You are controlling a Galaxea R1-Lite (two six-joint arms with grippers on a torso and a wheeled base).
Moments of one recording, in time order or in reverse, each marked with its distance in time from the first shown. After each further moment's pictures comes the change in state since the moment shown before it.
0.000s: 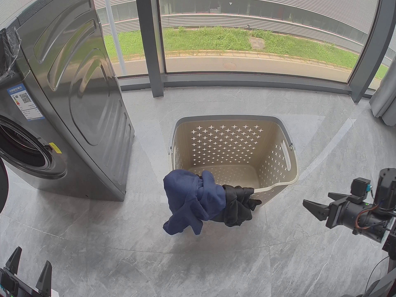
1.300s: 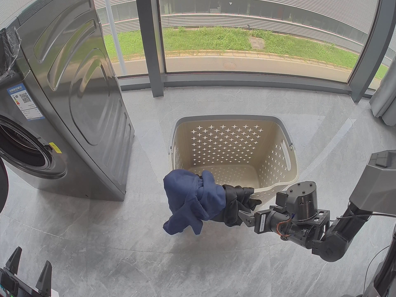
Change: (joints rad) left arm 0.000 0.000 0.000 0.000 0.001 -0.003; right arm 0.272 0.646 -0.295 -0.205 -0.200 0.137
